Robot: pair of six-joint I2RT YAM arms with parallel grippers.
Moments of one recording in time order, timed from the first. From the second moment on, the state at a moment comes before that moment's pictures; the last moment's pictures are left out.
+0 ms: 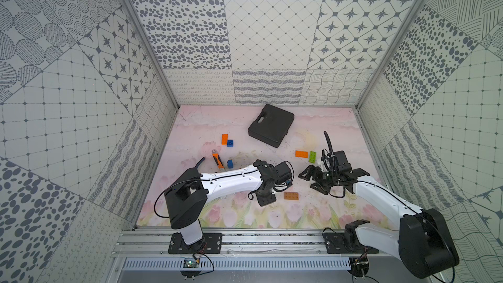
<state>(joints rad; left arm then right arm) -1.11 1.72 1.22 -1.02 -0.07 0.16 0.27 1.18 0.57 -0.46 -0.51 0.77</state>
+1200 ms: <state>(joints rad) -1.13 1.96 1.35 -1.12 -0.09 0.14 0.26 1.15 0.52 -0.46 -0.43 0.78</state>
